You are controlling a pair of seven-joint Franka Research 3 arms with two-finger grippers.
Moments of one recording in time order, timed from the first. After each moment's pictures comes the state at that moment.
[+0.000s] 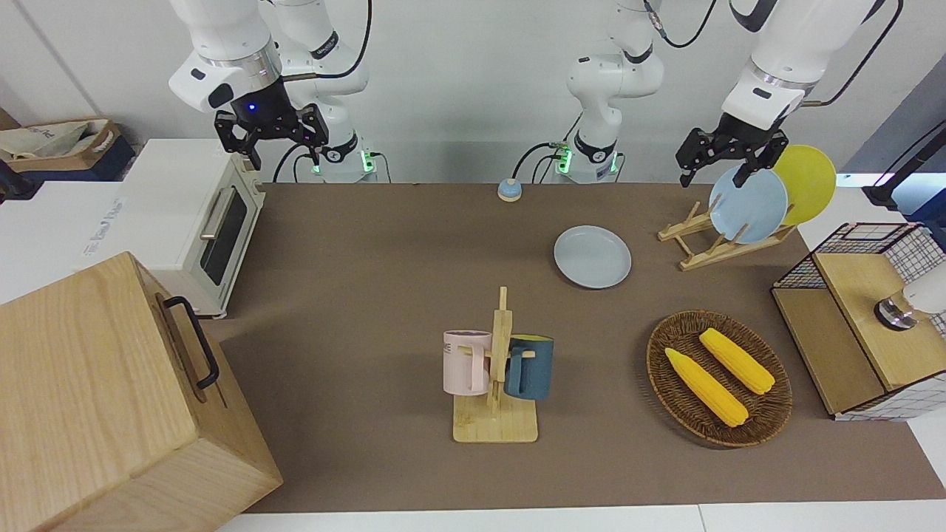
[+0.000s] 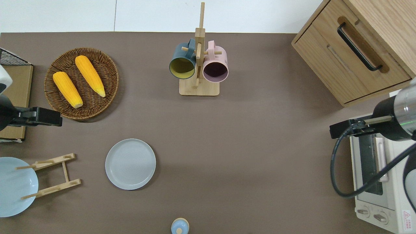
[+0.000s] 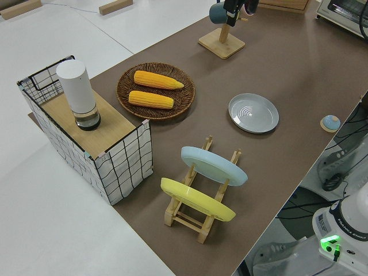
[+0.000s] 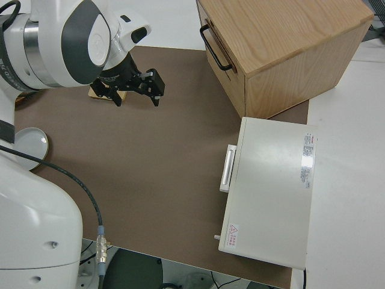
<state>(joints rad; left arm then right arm) 0.01 -0.01 -0.05 -1.52 -0.02 1.52 0.00 0.03 0.00 0.09 -1.47 0.00 1.39 0.03</state>
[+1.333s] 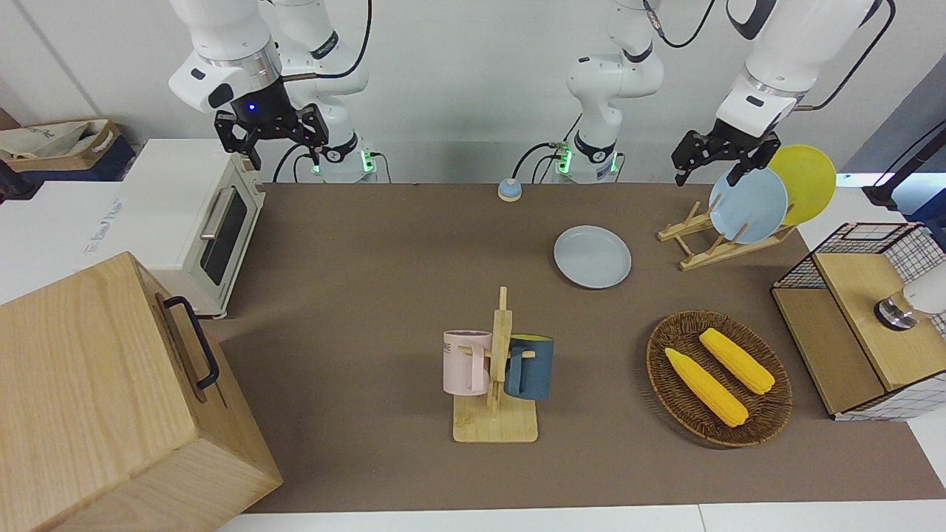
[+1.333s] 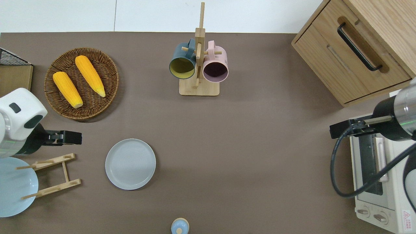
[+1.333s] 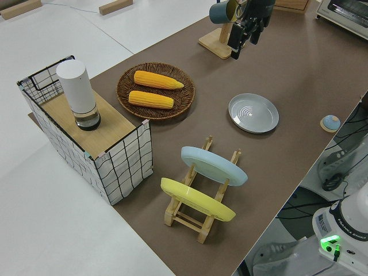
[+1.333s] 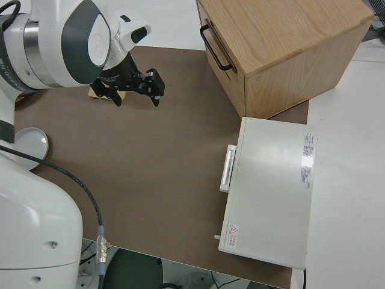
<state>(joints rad) 0.00 -0.17 -0.04 -1.94 -0.04 1.76 0.00 0.03 0.00 0.09 -1.47 0.00 1.39 0.03</state>
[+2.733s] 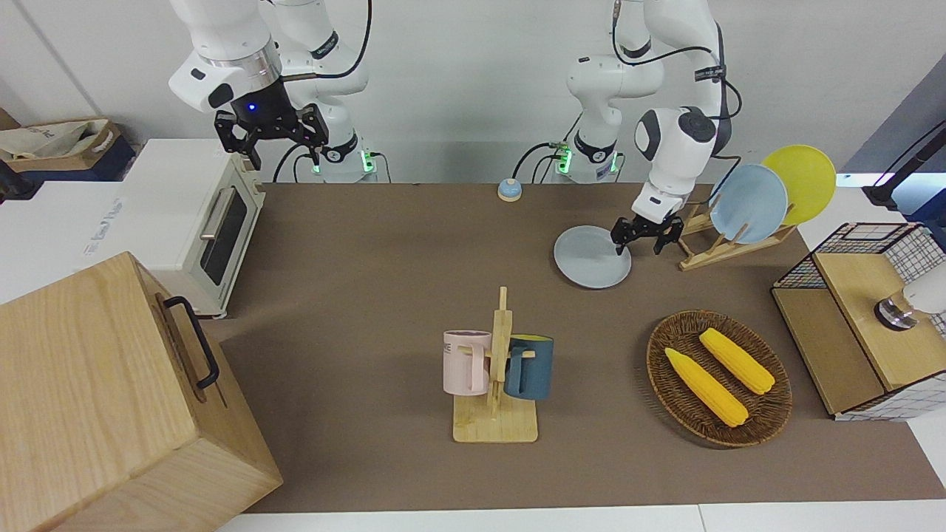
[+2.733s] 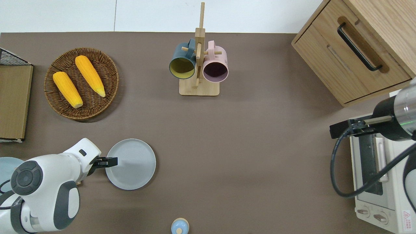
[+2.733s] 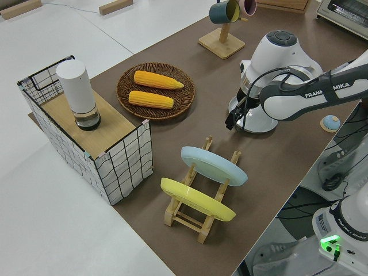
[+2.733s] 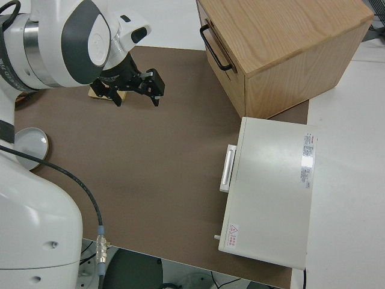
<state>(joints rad) 0.00 -0.14 -0.04 -2.59 -0.06 2.53 0.02 0.03 0.00 0.09 -1.47 0.00 1.39 0.03</state>
